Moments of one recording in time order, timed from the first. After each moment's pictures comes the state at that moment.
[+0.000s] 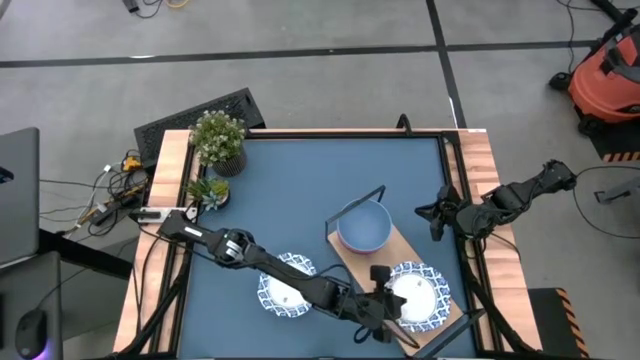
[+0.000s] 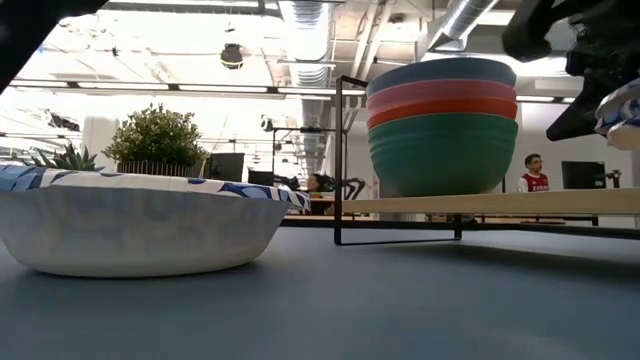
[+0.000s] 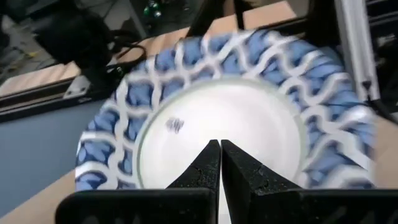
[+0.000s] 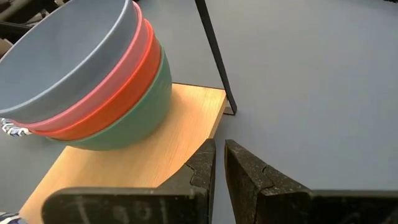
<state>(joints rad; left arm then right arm) -0.42 2.59 2.31 -0.12 -0.52 0.06 0.46 0.32 0.40 -0.81 0.66 0.92</state>
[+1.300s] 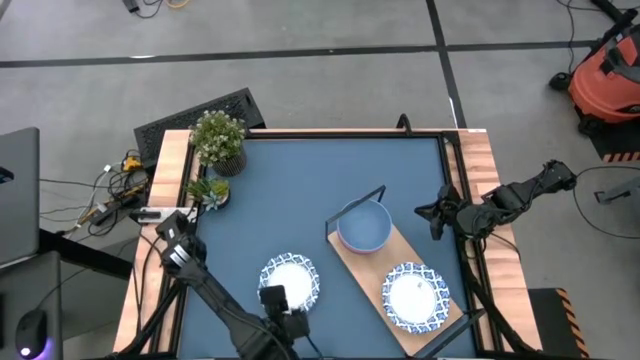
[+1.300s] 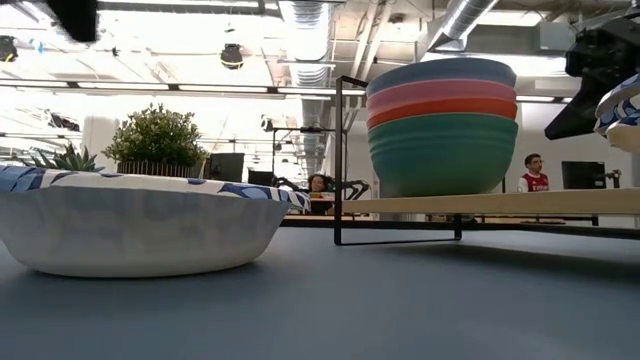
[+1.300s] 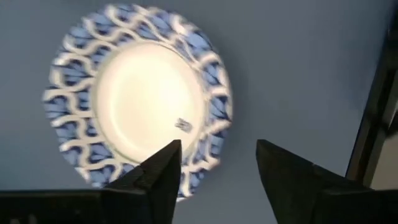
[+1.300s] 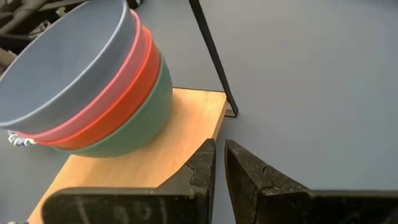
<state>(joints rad) -0.75 2.28 2.15 -1.41 -0.35 -0.91 0.46 0.32 0.40 -0.80 0.67 0.95</state>
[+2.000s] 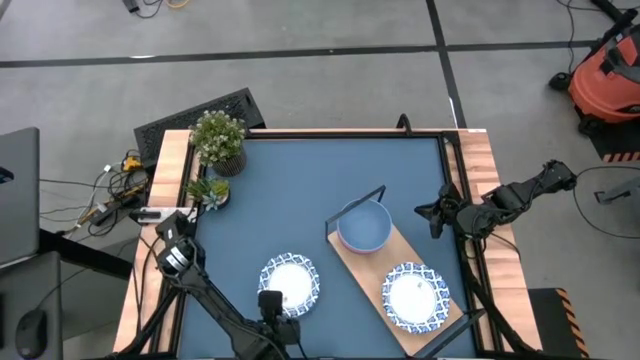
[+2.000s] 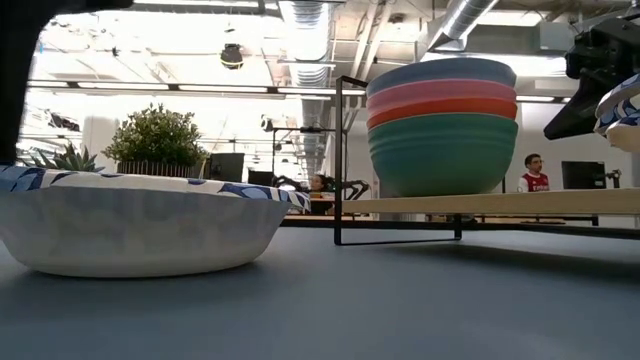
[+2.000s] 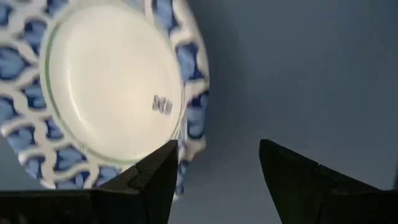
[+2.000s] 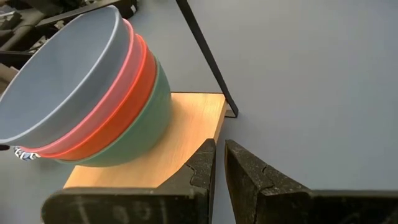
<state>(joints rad) -0.78 2.27 1.92 -1.26 -0.30 -0.76 0.46 0.32 0.40 -0.80 0.68 1.02</state>
